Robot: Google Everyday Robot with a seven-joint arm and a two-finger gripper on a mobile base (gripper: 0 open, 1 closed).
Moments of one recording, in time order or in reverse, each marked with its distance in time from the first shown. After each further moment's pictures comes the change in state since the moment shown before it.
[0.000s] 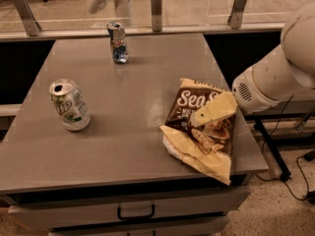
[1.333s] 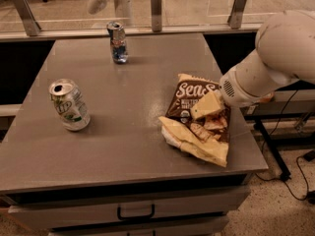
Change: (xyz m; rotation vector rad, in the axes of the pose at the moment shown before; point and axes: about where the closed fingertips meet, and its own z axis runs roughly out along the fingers) arm -0.019 -0.007 0.034 0.026 0.004 0.034
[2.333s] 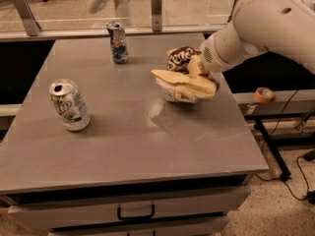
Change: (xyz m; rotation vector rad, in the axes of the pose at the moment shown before) arm -0.116 0.000 0.003 0.011 -0.231 -0.039
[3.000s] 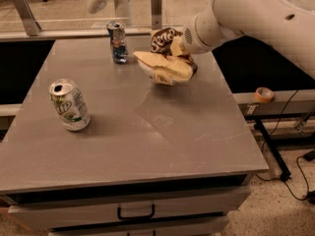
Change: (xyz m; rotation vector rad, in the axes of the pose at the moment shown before) arm -0.071 0.019 0.022 -0.039 -0.115 -0.008
